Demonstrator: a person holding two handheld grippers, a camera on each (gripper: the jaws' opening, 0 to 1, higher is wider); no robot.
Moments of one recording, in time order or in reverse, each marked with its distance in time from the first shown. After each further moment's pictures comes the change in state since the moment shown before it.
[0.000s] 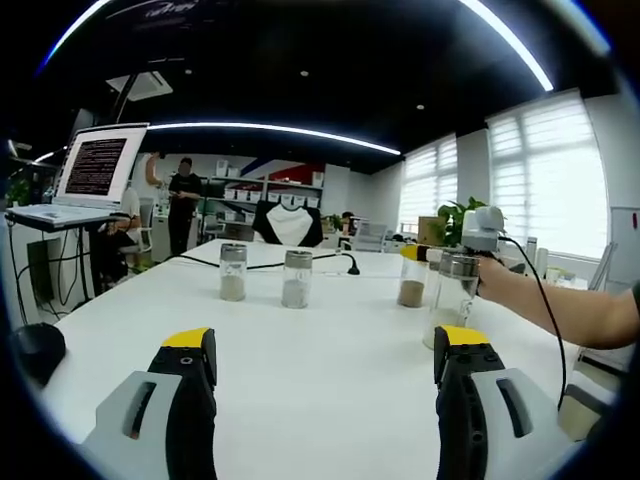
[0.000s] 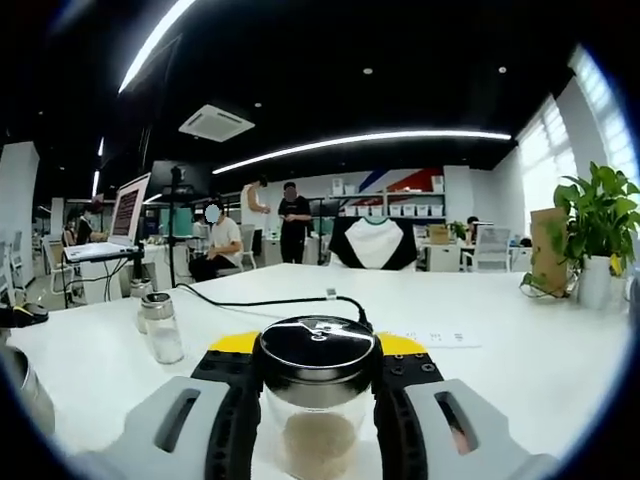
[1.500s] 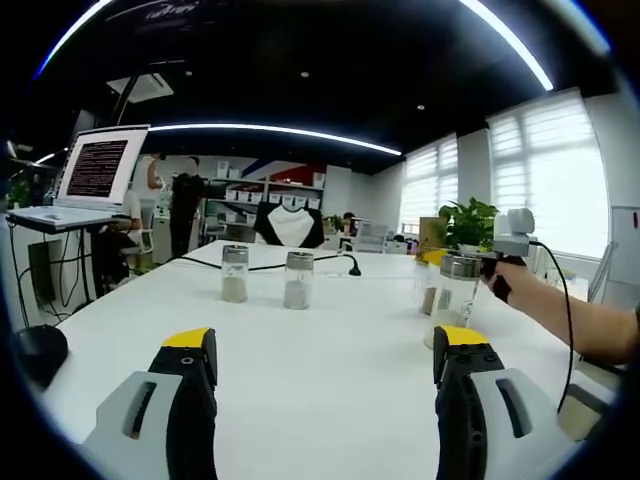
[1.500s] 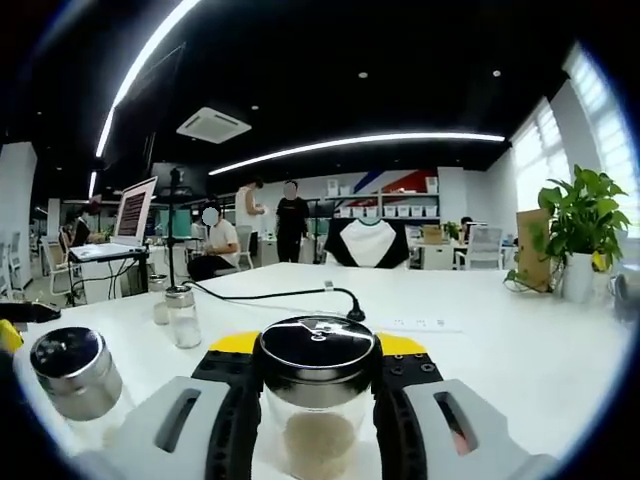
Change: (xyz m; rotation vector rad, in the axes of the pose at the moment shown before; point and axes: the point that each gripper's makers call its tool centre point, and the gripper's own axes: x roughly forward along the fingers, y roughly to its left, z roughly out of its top) left arm -0.001 0.000 0.001 0.004 -0.004 0.005; right arm -0.060 0.010 0.000 0.007 -0.001 -0.027
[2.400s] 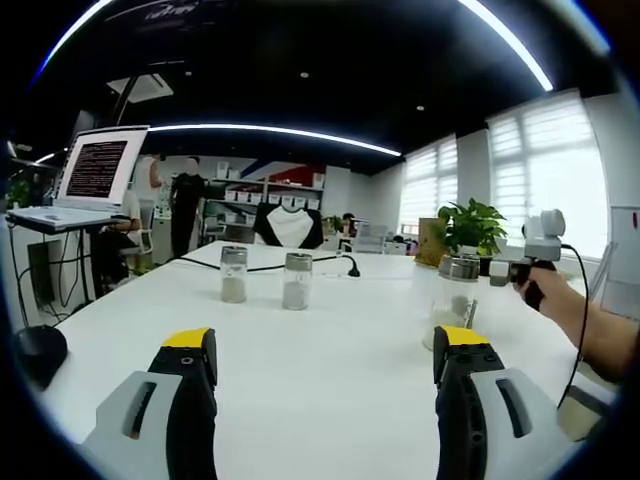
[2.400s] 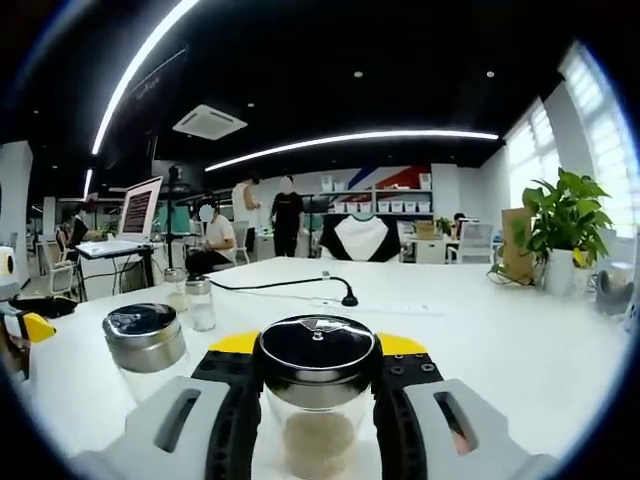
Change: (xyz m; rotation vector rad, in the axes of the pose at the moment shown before) left arm -0.001 -0.003 0.001 0.000 -0.003 -0.005; right arm -0.066 0.010 -0.011 -0.004 0.021 -0.027
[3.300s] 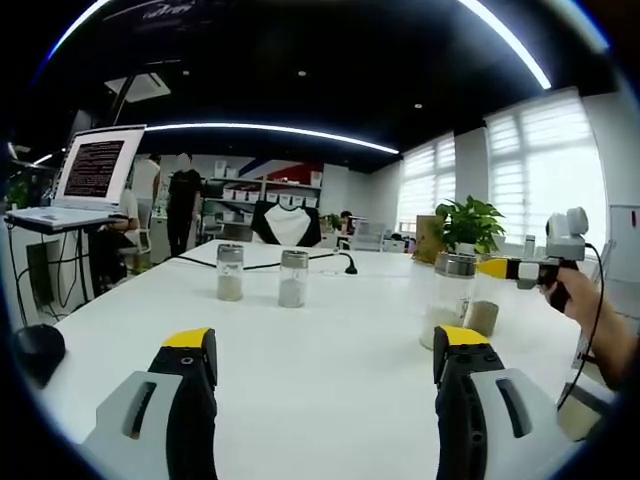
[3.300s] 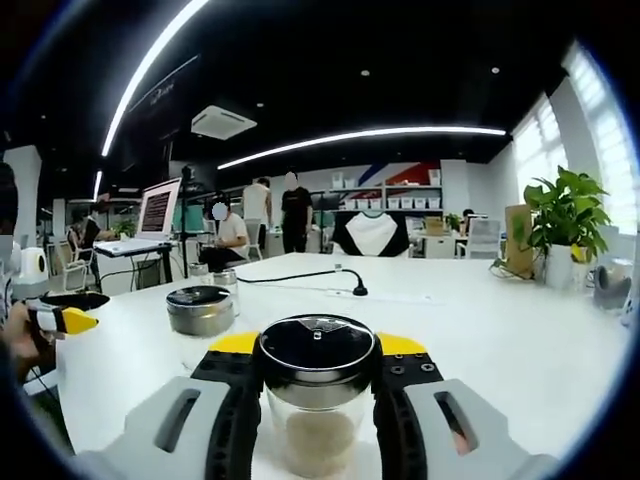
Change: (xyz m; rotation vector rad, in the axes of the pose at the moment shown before) left arm 0.000 -0.004 -0.003 0.004 0.010 -0.007; right arm -0.040 0.012 0.001 0.008 0.012 0.054
